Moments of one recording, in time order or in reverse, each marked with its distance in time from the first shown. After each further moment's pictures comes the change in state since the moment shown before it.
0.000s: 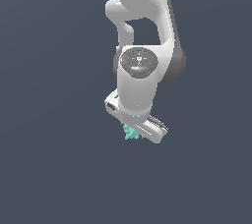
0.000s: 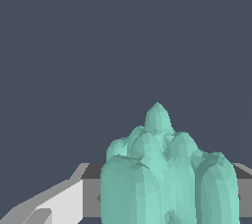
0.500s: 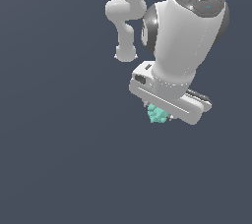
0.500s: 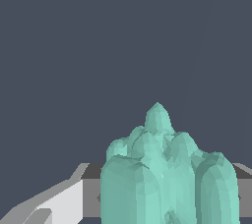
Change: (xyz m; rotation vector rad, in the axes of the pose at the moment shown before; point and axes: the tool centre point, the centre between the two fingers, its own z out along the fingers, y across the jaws) arm -0.060 -0.051 -0.086 0.000 0.001 0.000
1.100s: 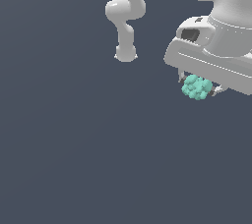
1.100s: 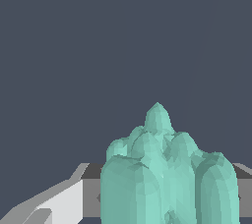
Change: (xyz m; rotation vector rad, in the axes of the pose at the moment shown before) arm -0.065 -0.059 -0.095 0.000 0.001 0.000
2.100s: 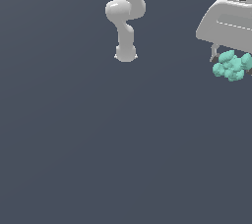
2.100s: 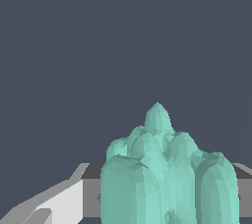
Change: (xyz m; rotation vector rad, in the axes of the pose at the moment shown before) arm -0.040 -0.042 -0.062 0.000 -0.001 0.000
